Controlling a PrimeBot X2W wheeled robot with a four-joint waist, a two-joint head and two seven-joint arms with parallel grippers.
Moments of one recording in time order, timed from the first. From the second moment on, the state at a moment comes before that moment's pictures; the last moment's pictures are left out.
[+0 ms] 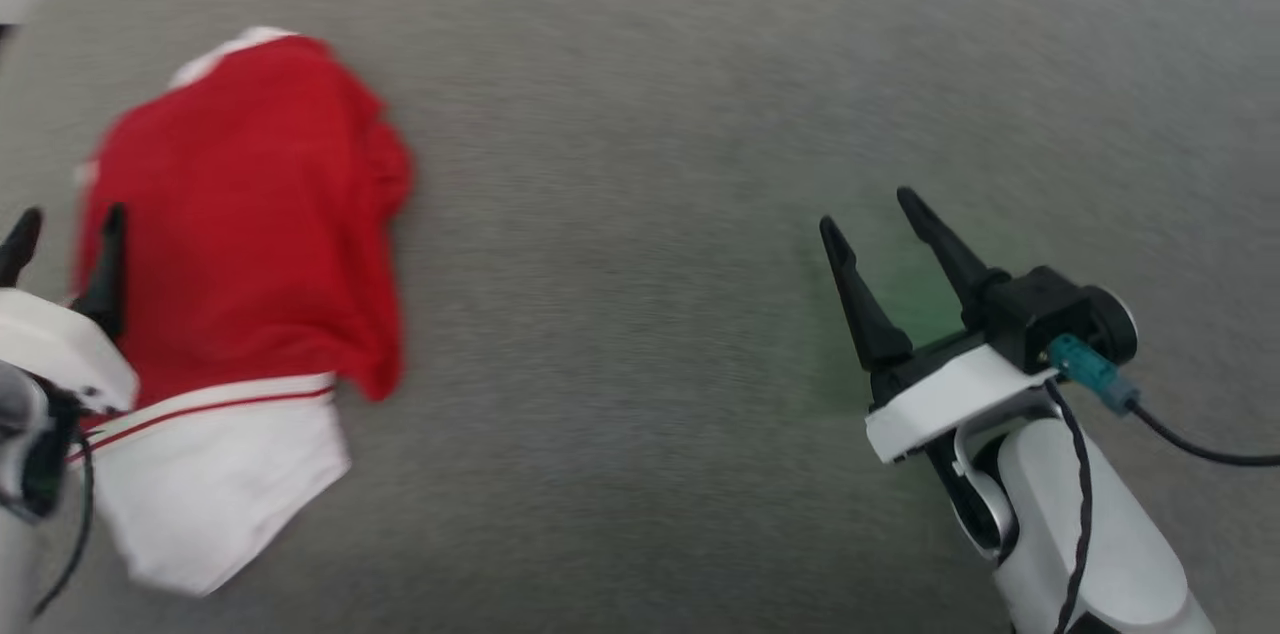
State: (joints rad) left arm -0.49 0.55 -0.13 0.58 -0.50 -0.13 -0.15; right arm -0.39 -0.12 0.26 0.37 0.21 0.13 -0.26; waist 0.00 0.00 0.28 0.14
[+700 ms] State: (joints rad) left arm -0.56 0.88 -0.37 0.77 -1.12 -0.13 0.32; right arm -0.42 -0.10 0.26 0.32 0.22 0.13 -0.26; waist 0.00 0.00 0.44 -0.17
